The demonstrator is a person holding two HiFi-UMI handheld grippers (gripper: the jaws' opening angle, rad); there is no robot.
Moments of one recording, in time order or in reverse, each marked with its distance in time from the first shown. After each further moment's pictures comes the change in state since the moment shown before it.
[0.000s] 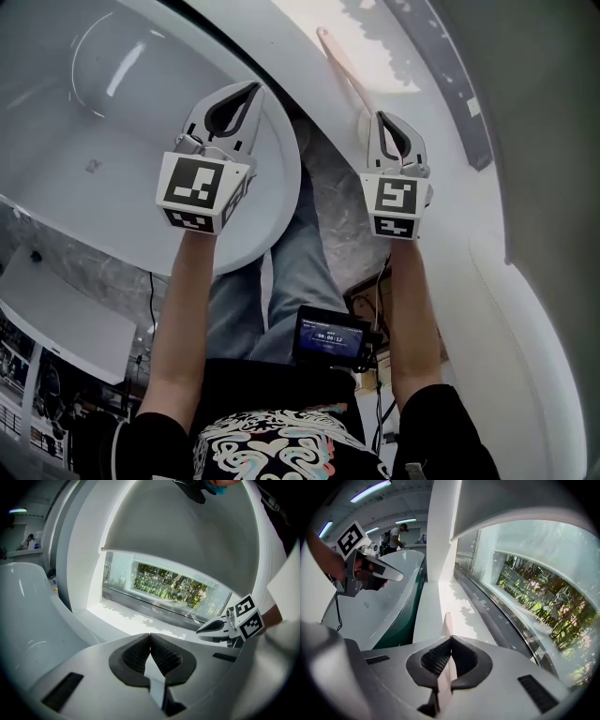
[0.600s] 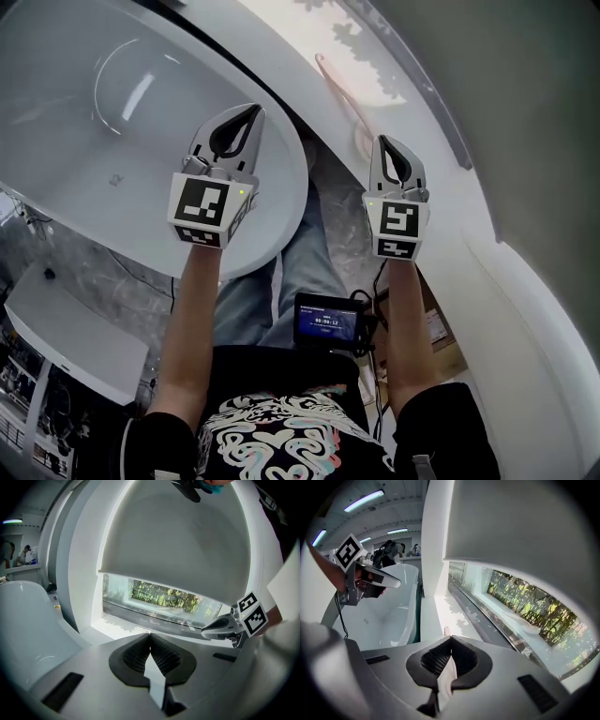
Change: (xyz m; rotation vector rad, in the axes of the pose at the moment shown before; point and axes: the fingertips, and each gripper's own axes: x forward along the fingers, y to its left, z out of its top) left arm -0.075 -0.018 0.064 0.077 -0.057 0.001; right arm -0.092 0.006 0.051 0.106 -0.088 -0.057
